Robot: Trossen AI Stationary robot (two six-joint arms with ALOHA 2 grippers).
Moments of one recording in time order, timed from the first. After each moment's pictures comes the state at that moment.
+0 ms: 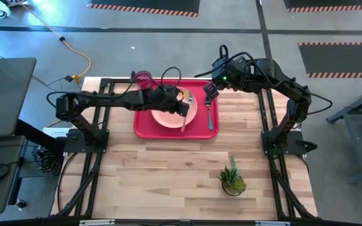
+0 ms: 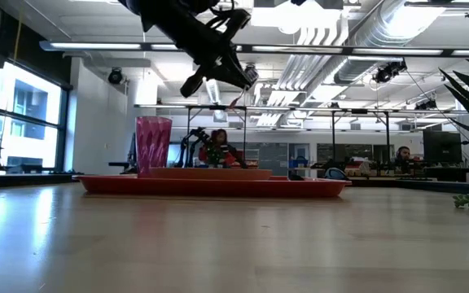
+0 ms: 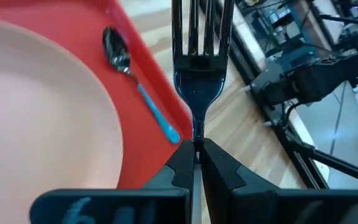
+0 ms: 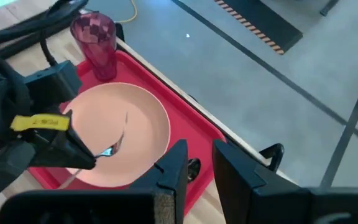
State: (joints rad) left arm 0.23 1.61 1.20 -0.20 -0.02 -0.83; right arm -0.13 1.73 2.32 -1.52 0.59 0.47
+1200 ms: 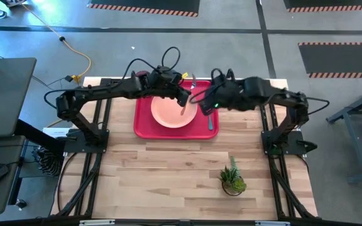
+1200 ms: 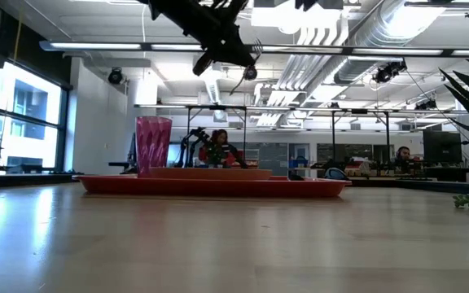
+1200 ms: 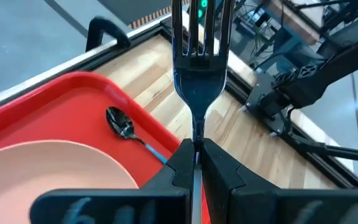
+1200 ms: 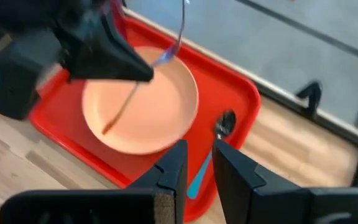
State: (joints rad) left arm 0.33 1.62 1.38 -0.28 0.04 -0.48; right arm 0.03 1.73 2.15 -1.57 0.59 0.91
